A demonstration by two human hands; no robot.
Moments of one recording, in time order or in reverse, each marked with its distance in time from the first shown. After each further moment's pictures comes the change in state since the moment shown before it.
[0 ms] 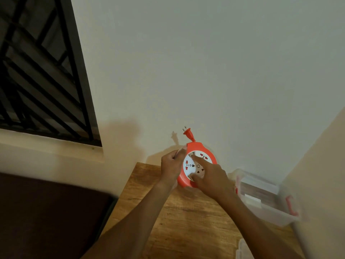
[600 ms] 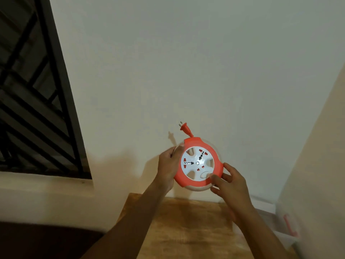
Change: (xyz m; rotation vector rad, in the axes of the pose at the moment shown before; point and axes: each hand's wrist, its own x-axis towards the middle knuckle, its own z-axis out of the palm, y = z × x) left_hand 0.021 0.090 0.035 0.134 -0.155 0.173; right_hand -0.001 0.011 -0.075 0.952 0.298 0.315
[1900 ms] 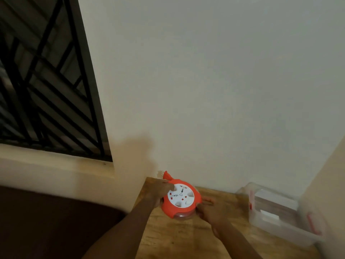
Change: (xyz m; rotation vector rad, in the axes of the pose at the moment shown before) left_hand -0.024 -0.110 -0.107 0.325 -0.025 -0.519; right_hand -0.018 0.140 0.074 0.040 -0.182 0.464
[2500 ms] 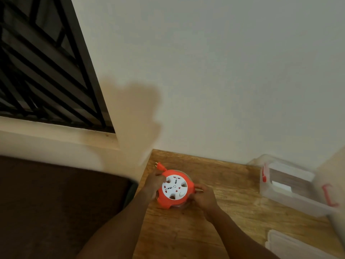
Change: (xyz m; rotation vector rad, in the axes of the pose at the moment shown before) left_hand 0.033 -0.094 -0.028 -0.044 0.070 -0.220; right_hand 0.035 0.087 0.054 -0.232 -0.055 0.043
